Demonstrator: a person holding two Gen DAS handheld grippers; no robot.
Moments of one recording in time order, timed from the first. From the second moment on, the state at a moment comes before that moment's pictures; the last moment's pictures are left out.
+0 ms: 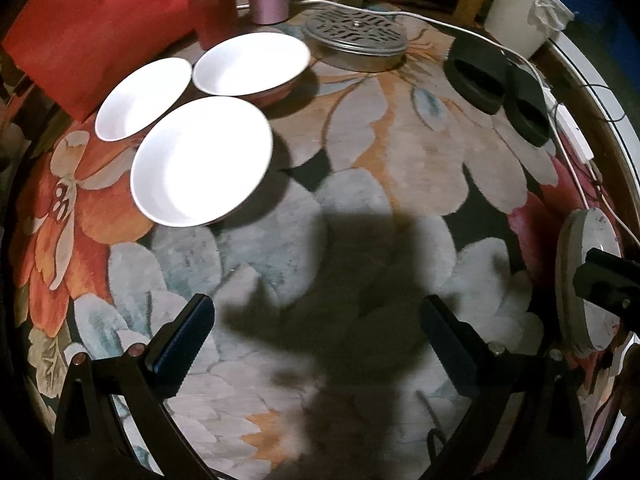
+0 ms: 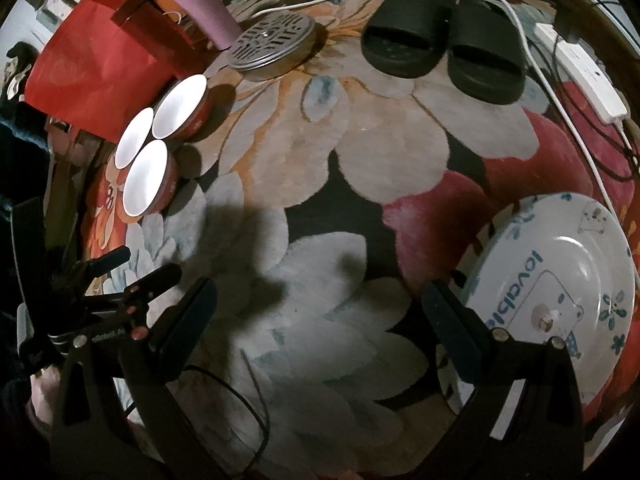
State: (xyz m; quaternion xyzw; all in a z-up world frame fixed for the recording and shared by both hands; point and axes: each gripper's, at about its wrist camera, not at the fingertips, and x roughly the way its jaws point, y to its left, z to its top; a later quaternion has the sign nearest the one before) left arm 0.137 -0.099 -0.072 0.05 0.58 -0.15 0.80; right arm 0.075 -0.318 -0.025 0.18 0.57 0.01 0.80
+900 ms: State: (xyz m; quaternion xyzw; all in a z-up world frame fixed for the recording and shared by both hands) left arm 0.157 -0.044 -0.084 0.02 0.59 -0.10 0.80; right arm 0.134 -0.244 -0.032 0.11 0.58 0.08 0.80
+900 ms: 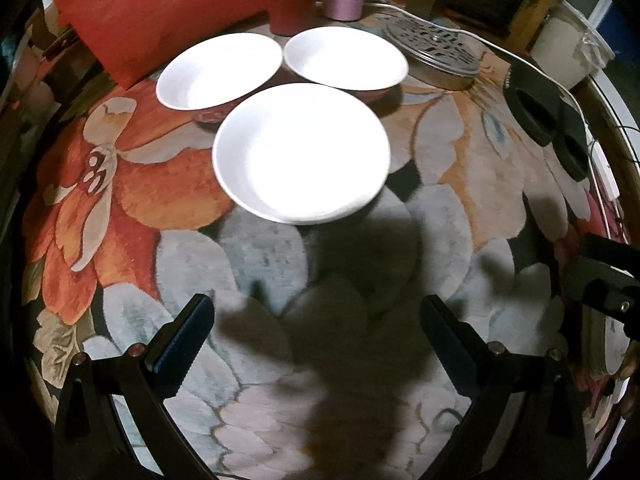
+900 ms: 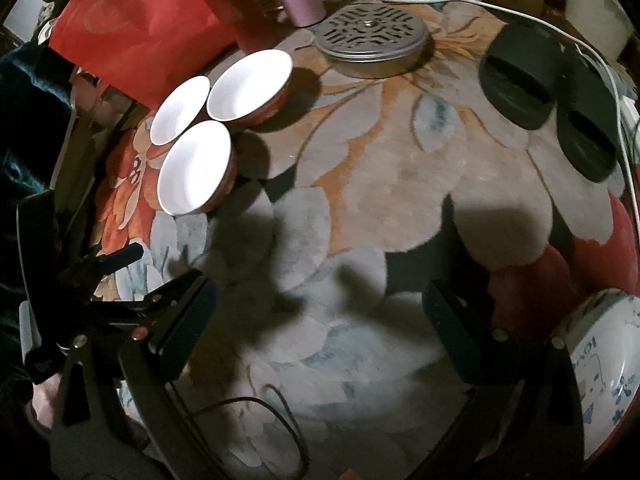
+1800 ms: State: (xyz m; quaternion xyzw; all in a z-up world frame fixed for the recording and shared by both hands) left arm 0.175 -0.005 -0.092 -0.01 0.59 -0.07 0.81; right arm 0.179 -0.193 -0.046 0.07 0.60 0.12 0.79
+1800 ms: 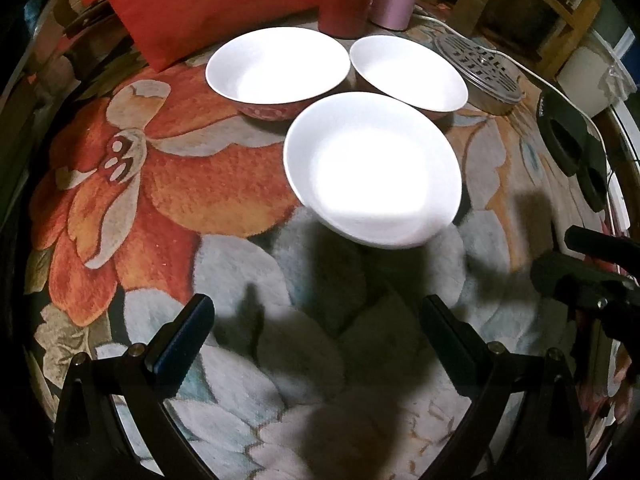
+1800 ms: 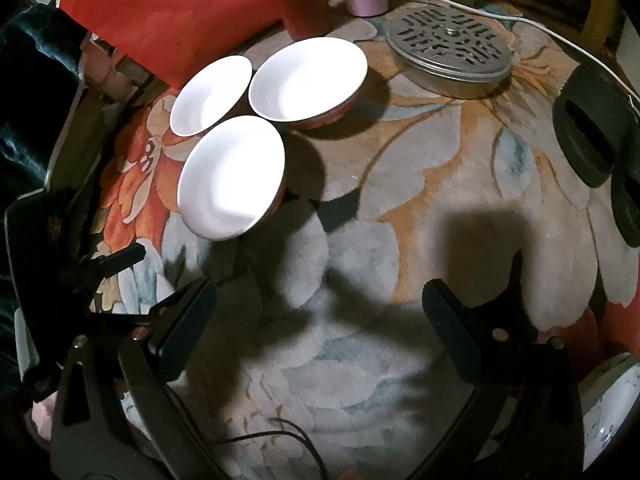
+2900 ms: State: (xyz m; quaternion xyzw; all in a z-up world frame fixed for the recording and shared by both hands) left arm 0.250 0.014 -0.100 -0.09 0.59 -0.11 0.80; right arm 0.248 -0.170 -0.083 0.18 0.61 0.11 0.77
